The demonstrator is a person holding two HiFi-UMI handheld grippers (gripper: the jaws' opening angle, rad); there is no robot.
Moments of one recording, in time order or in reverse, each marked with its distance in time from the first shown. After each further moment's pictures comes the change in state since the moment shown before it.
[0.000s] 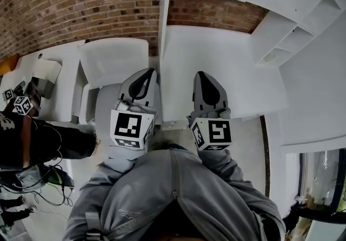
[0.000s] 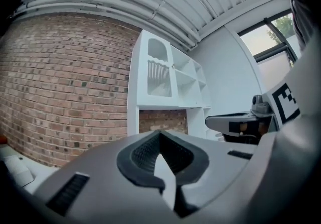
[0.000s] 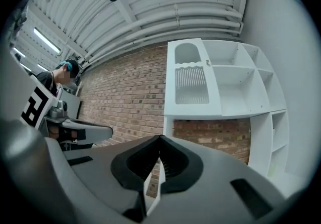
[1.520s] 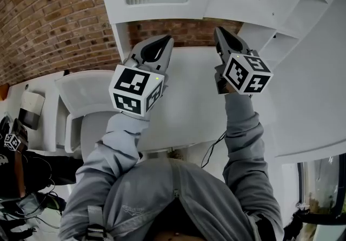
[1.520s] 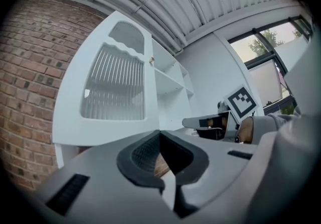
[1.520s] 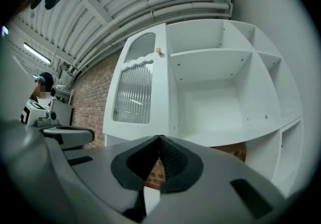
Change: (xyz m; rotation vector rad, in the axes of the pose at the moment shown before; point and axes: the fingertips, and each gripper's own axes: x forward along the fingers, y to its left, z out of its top) left arm 0.227 -0.086 0.111 0.028 -0.111 -0.248; right arm 0.127 -0.265 0.079 0.082 0.032 0.024
